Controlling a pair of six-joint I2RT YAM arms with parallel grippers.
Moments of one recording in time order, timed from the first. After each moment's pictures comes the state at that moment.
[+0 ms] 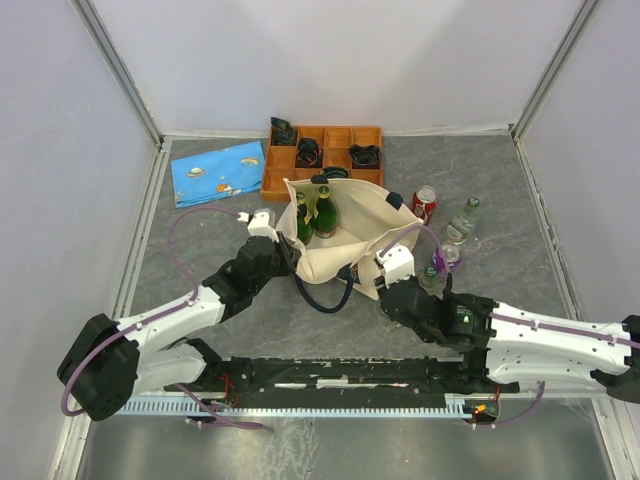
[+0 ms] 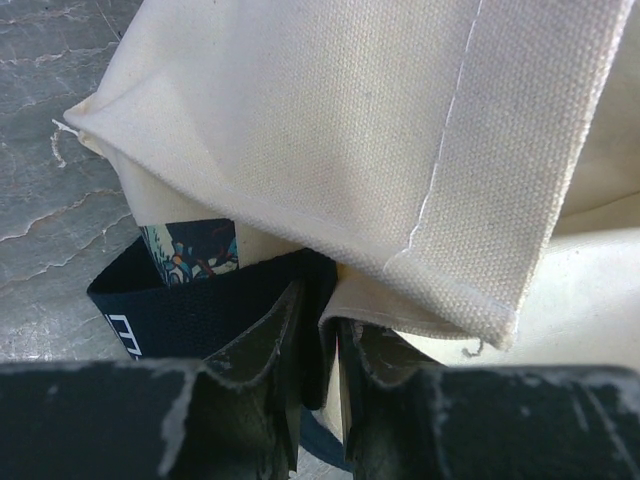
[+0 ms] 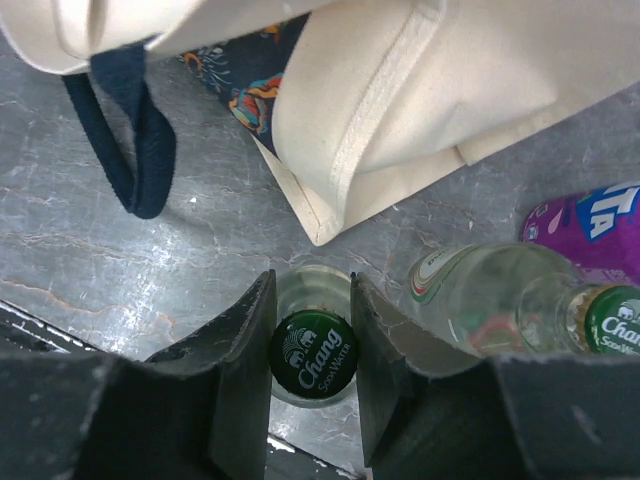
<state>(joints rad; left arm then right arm) -0.69 1.12 0.48 0.16 -0.26 -0.64 1.29 0.90 0.73 -0.61 0.69 0.49</state>
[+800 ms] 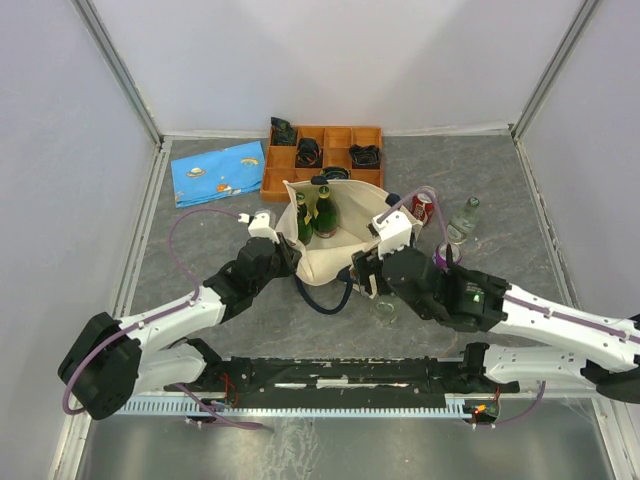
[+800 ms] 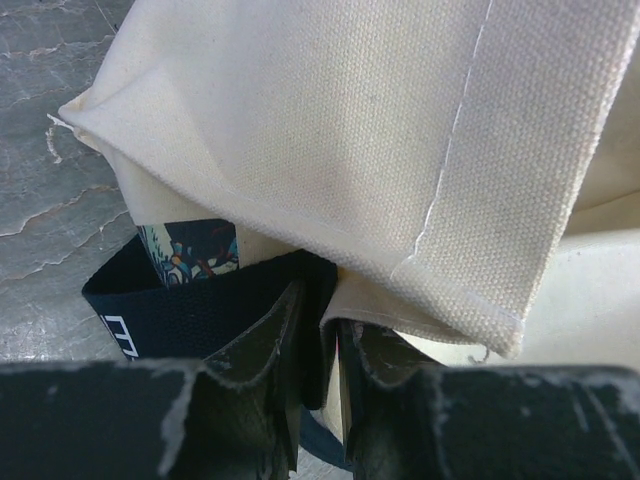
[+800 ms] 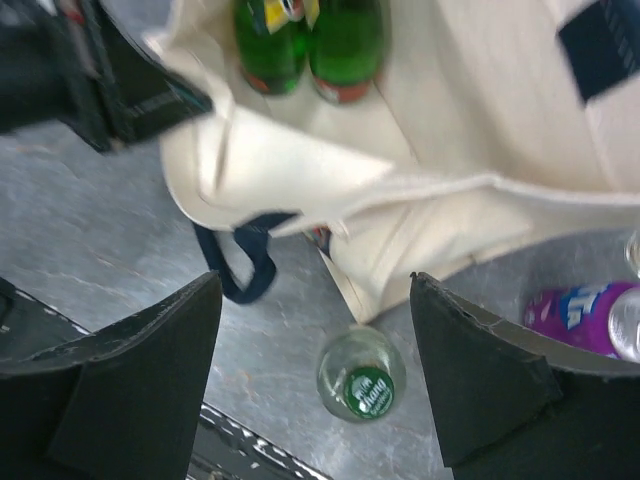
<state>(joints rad) -0.69 1.12 0.47 0.18 -0.25 -0.64 1.23 0.99 0.98 -0.62 0.64 0.44</state>
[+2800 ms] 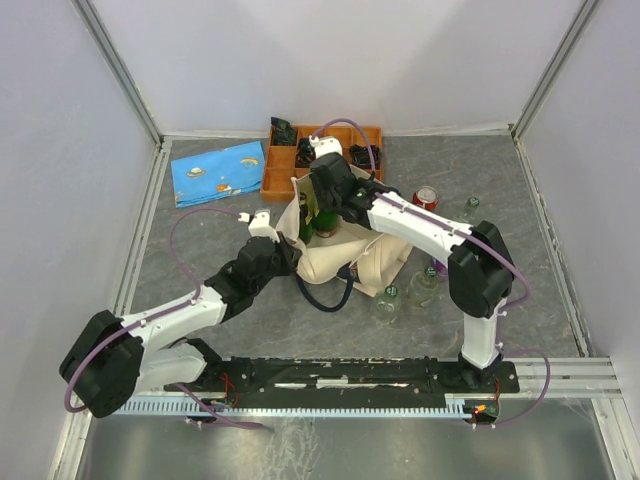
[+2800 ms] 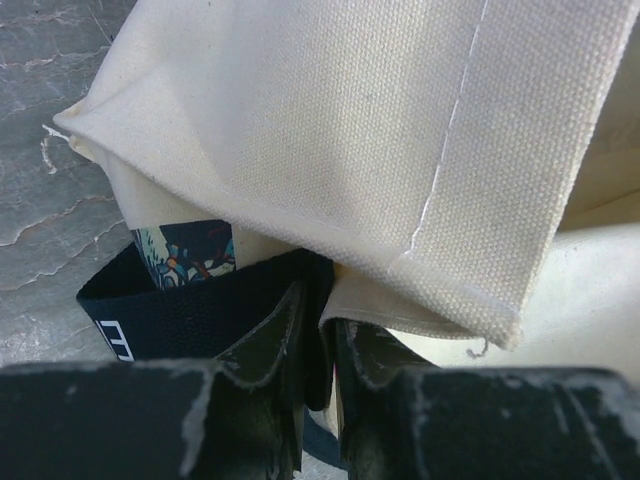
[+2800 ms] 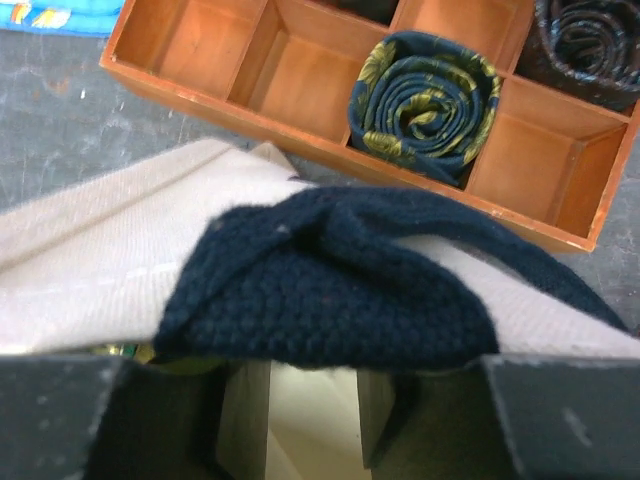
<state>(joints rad) -0.69 1.14 0.47 0.21 -0.25 -0.64 0.77 1.90 1.58 -0.32 0.36 0.29</state>
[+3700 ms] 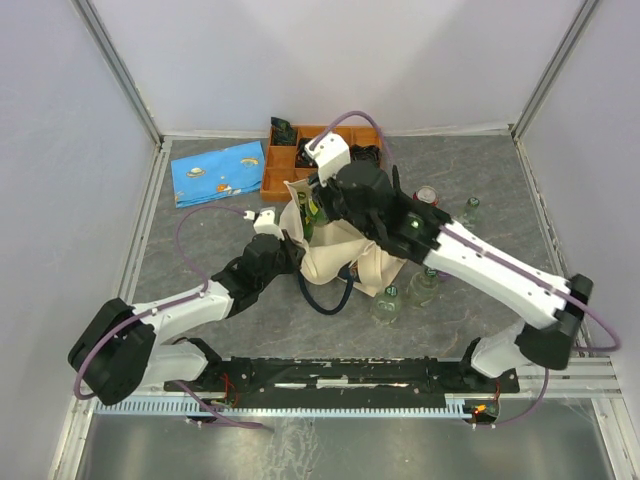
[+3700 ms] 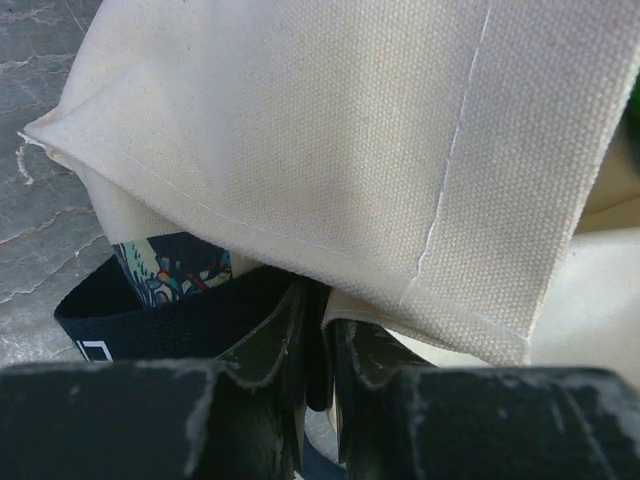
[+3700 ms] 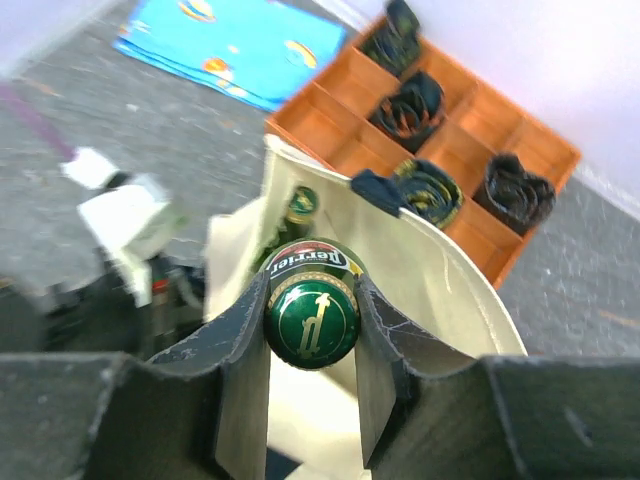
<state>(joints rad) -0.68 1.22 0.49 0.27 -0.24 -0.64 0.95 1.52 1.57 -0.42 0.39 0.01</state>
